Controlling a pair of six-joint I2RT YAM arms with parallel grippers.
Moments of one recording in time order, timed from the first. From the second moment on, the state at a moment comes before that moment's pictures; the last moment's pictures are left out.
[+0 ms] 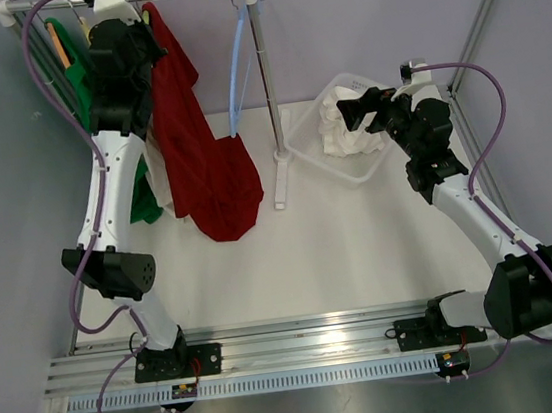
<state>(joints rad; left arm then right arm) -0.20 1.82 2.22 -0.32 -0.25 -0.15 0.20 1.29 1.03 0.37 -0.22 0.36</state>
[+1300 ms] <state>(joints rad) -0.39 1.18 1.43 -0.26 -0.49 -0.29 0.20 1.28 1.03 0.34 -0.25 0.35</state>
